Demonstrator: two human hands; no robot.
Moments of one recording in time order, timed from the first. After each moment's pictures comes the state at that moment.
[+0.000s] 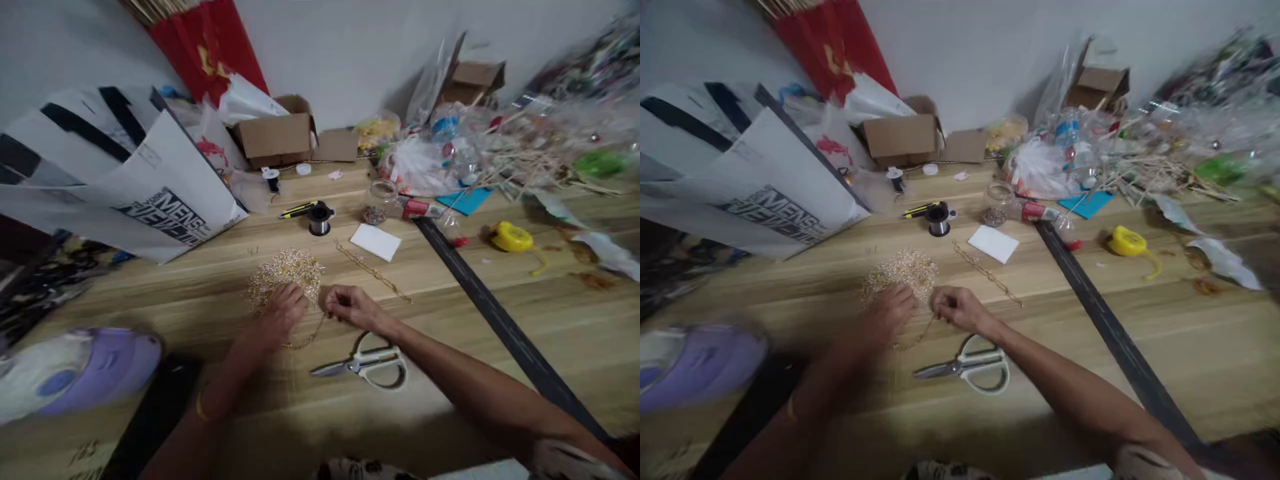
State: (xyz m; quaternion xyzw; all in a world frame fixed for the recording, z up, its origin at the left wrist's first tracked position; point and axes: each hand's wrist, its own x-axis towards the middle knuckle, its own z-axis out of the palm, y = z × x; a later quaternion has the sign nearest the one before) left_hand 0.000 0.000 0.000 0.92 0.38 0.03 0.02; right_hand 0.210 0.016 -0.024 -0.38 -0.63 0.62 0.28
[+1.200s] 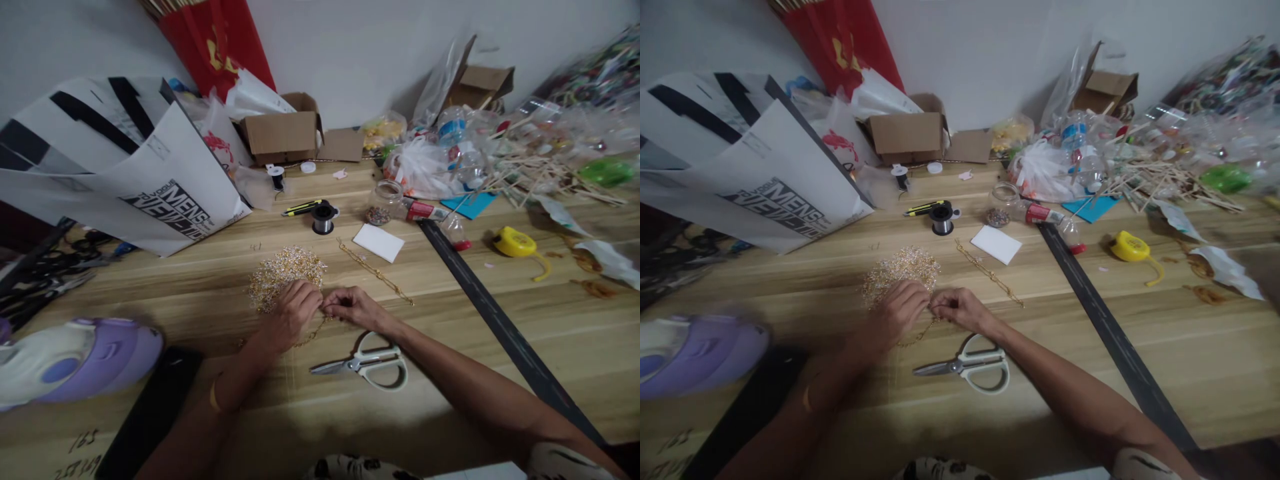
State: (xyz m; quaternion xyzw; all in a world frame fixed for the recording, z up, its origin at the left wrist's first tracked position) left_hand 0.023 -0.009 0.003 0.89 0.39 0.23 0.04; right_hand 0.211 0.017 -0.023 -0.33 -0.65 0.63 0.27
